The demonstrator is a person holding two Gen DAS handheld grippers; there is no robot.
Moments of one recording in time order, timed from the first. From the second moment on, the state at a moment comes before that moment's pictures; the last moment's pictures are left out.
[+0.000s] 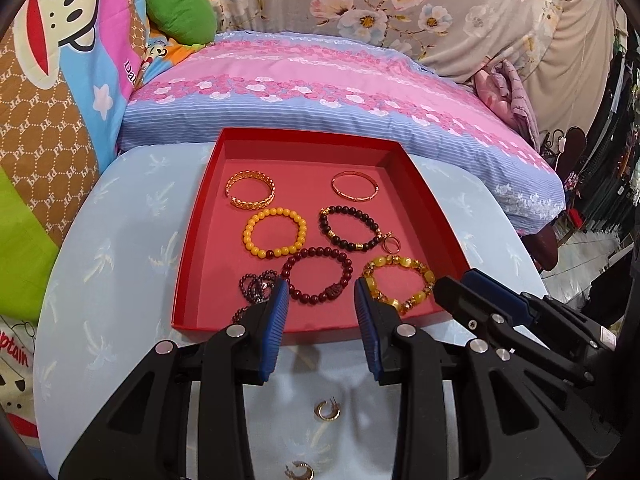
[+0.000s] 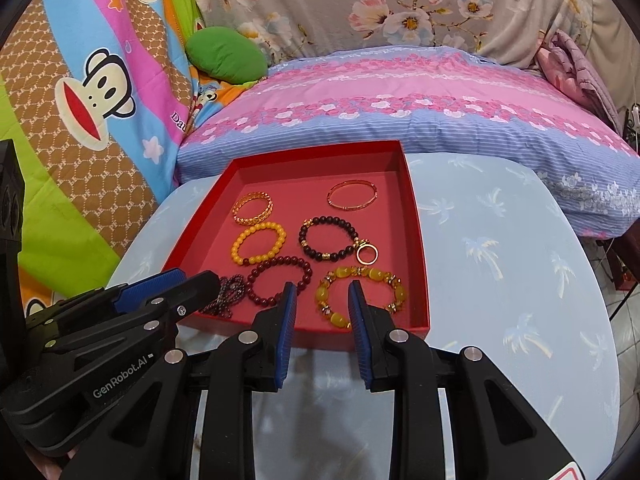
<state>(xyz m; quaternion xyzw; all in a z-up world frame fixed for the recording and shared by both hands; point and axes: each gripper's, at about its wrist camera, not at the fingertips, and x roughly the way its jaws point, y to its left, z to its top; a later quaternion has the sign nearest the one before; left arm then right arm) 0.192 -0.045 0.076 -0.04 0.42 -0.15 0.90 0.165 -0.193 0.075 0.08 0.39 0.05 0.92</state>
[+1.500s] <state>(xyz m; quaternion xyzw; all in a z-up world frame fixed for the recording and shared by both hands) 0.091 0.032 0.014 -0.03 0.48 -0.08 0.87 0.103 -0.129 0.016 0.04 0.46 0.09 0.88</state>
